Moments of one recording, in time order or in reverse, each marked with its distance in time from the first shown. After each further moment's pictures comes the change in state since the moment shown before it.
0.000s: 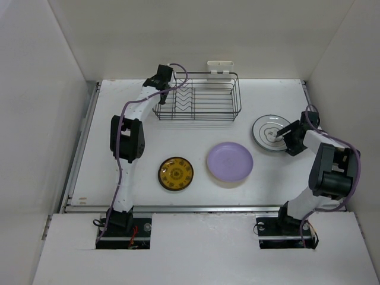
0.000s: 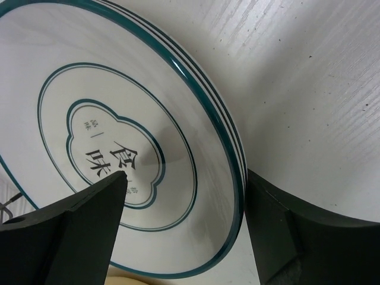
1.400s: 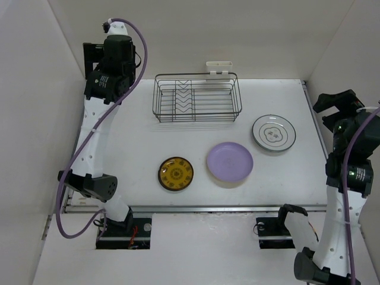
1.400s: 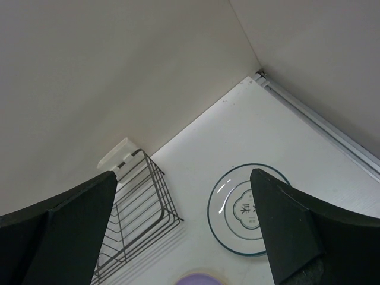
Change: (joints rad) left arm -0.003 -0.672 0.047 -0.206 -0.386 -0.122; right arm 0.000 -0.838 0.335 -0.205 0.136 -0.233
